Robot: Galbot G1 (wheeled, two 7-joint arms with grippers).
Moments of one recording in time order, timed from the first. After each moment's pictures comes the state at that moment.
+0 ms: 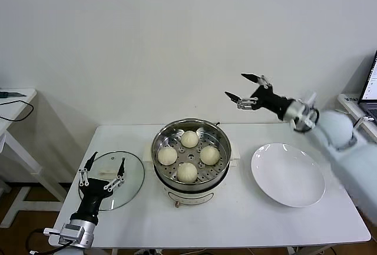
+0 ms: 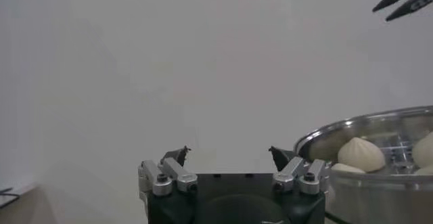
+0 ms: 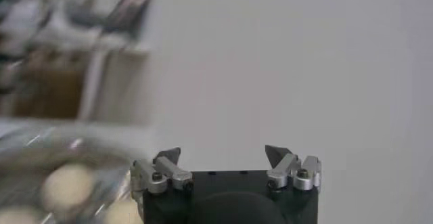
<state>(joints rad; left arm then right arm) 1.59 -1.44 -0.69 -2.11 0.06 -0.13 0.15 -0.58 0.67 0.10 1.71 0.73 -0.04 -0.35</state>
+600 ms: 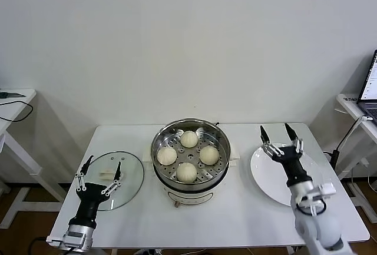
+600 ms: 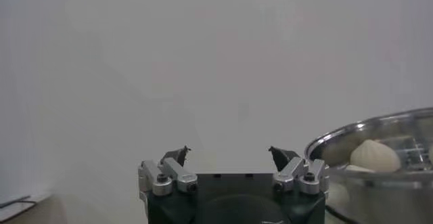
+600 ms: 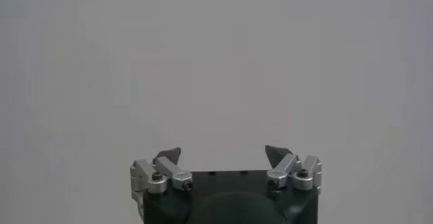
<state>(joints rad) 1.61 -1.43 -0.70 -2.04 0.20 -0.25 0.07 -1.35 1.12 0.59 1.91 0.57 0.24 -0.06</state>
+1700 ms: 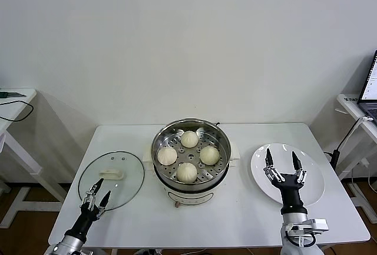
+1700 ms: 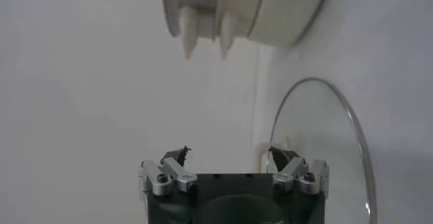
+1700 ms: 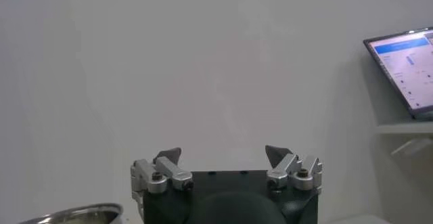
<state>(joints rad) 1.48 -1.35 -0.81 -1.58 1.37 -0.49 -0.30 -1.50 1.33 0.61 1.92 0.46 0.34 0.00</state>
